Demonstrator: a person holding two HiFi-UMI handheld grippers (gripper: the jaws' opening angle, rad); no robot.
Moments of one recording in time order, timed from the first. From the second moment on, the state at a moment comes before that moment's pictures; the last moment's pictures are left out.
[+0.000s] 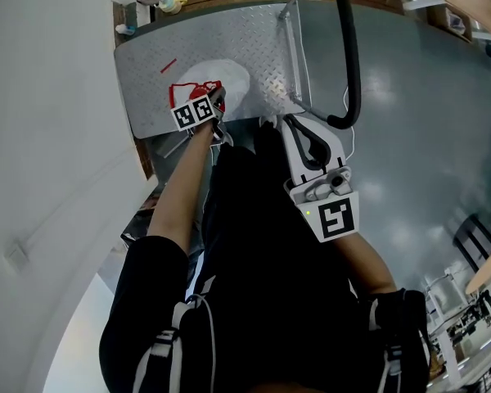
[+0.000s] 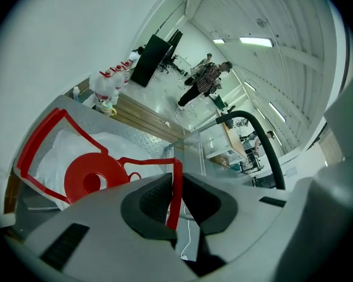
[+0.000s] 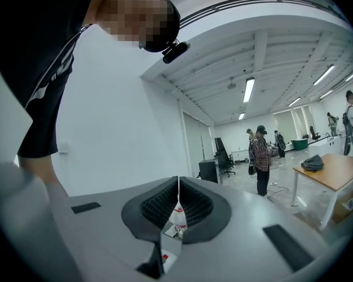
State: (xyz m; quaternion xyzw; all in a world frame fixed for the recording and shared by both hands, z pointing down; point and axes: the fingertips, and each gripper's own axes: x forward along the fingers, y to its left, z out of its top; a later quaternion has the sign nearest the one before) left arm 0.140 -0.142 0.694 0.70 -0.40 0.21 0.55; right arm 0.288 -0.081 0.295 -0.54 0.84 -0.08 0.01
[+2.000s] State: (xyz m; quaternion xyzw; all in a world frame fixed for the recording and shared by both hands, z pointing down) left arm 0.042 -0.046 0.321 0.91 -0.38 -0.04 0.15; right arm 0.124 -0.030 0.244 -0.52 0.85 -0.03 0.02
